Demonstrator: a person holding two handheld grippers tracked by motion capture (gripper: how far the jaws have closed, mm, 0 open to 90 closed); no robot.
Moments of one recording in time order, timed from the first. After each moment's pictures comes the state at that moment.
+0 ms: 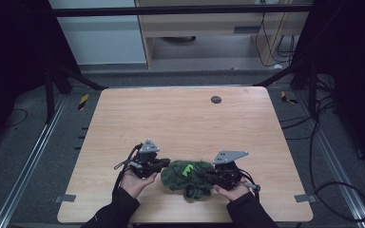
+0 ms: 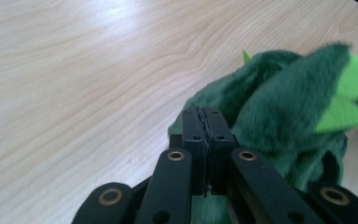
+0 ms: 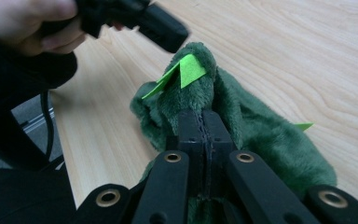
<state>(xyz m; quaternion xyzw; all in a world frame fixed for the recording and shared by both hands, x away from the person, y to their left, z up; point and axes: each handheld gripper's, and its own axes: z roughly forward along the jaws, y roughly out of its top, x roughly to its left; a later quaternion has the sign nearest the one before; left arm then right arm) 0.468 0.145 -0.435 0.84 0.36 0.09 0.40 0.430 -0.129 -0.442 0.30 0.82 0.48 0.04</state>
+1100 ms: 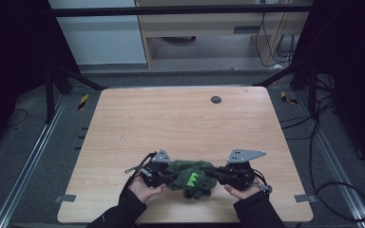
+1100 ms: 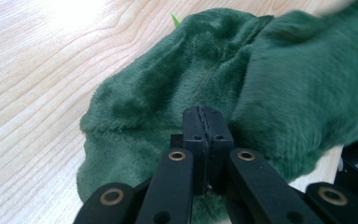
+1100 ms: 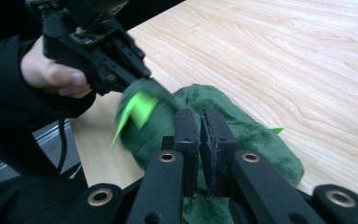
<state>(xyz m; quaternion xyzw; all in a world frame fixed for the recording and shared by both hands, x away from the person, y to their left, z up) 0.446 0.124 -0.445 0.88 0.29 0.03 0.38 0.419 -0.157 -0.419 0.31 0.80 0.51 0.05</state>
